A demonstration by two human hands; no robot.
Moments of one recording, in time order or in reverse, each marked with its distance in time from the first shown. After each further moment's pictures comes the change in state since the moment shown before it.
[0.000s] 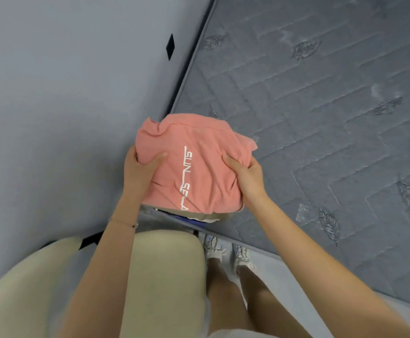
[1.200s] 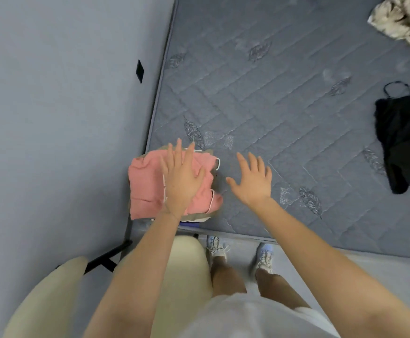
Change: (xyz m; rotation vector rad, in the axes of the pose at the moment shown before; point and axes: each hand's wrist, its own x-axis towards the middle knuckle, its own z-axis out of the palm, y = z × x) left_hand -0.068 0.046 0.099 0.883 -0.227 0.582; right_hand -0.026 0.007 -0.079 -1.356 0.138 -0.216
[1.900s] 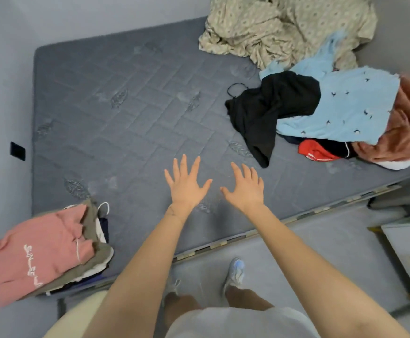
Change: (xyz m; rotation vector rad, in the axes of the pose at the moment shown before) left_hand -0.069 0.419 0.144 0.155 -0.268 0.359; right_hand -0.117 0.388 -0.130 0.191 0.125 0.365
